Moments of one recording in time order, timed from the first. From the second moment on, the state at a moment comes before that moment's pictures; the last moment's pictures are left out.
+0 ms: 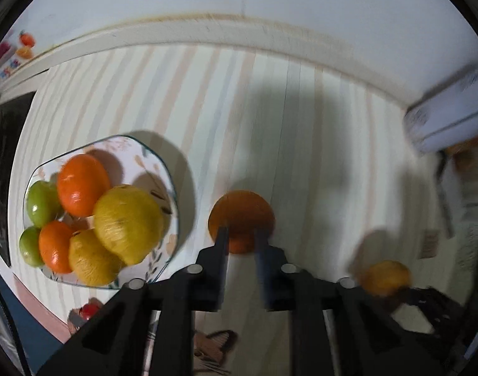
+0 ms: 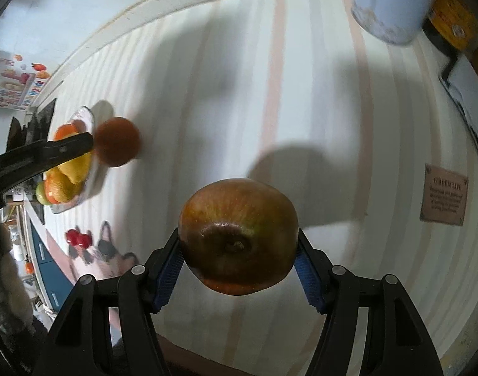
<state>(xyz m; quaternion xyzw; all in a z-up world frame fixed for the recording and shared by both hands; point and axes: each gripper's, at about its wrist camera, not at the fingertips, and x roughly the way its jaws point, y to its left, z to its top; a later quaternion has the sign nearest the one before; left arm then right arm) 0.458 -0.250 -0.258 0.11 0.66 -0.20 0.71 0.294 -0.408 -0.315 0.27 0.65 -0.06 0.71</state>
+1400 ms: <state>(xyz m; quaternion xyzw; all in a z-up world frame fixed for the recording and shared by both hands) 0.499 -0.208 -0.231 0.05 0.65 -0.22 0.73 0.361 -0.392 -0.278 0.27 0.62 -0.04 0.74</state>
